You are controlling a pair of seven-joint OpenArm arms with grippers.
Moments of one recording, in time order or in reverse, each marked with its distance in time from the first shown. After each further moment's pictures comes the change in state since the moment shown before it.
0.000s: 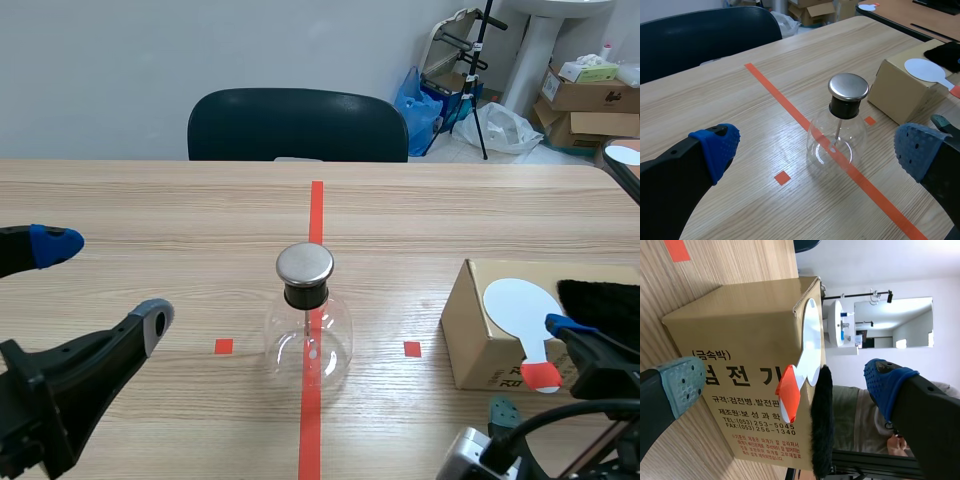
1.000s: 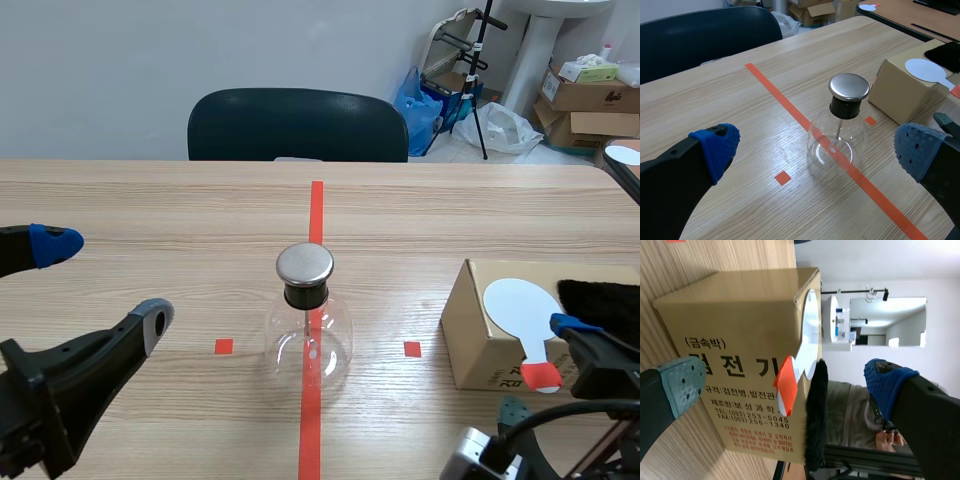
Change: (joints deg) left arm 0.0 0.0 0.0 0.0 0.0 0.0 0.0; right arm 0.0 0.0 0.0 0.0 -4.0 0.0 -4.4
